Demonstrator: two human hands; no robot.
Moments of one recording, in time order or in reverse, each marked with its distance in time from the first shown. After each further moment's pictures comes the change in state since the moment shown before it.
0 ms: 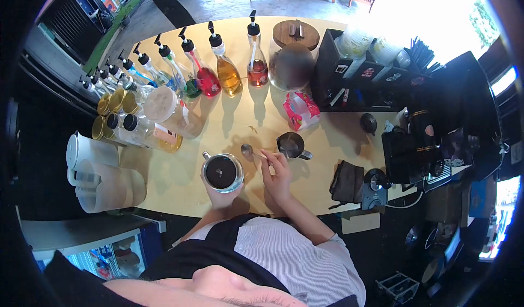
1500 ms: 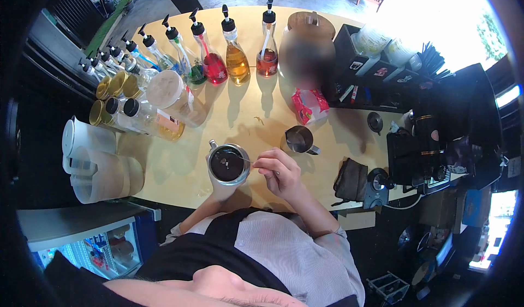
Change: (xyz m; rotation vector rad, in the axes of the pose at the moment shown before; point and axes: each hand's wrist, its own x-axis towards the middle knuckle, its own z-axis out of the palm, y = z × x) left_hand -0.003 -0.047 -0.016 -0.245 0.067 -0.389; right_hand 0.044 -0.061 -0.023 0.221 -0.239 -0.462
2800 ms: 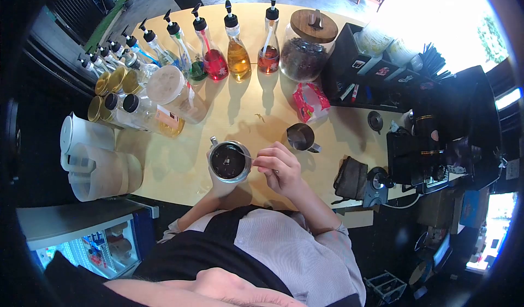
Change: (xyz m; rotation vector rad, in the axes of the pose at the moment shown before) left_hand 0.002 0.047 0.020 0.331 -0.121 0.386; right_hand 0.009 0.000 0.000 -0.009 -0.045 -0.064
